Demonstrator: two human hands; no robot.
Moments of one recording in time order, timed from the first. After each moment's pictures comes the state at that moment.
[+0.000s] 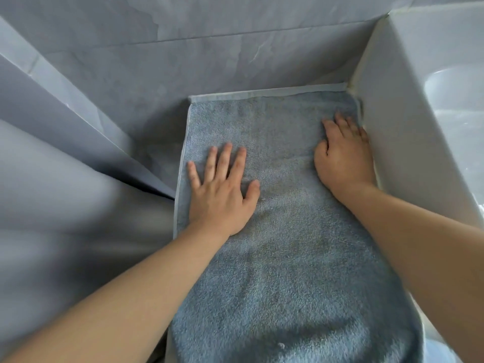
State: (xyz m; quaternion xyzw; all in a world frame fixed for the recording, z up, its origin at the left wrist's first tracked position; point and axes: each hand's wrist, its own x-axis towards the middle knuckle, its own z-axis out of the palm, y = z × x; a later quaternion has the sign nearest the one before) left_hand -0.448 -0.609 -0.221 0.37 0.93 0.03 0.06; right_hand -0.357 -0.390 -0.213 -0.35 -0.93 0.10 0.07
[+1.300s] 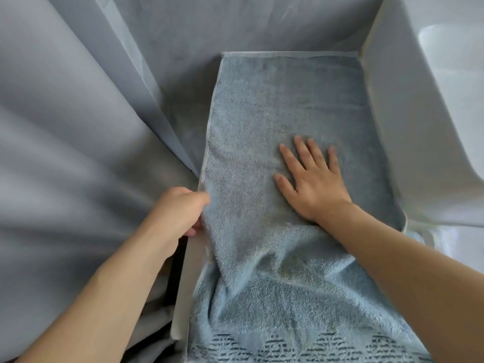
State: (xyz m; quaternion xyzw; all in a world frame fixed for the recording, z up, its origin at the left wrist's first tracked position) left_hand -0.336 -0.775 -0.159 -0.07 0.86 0.39 0.31; right_hand -0.244 -0.544 -0.221 -0.17 -0.98 0.07 -0.04
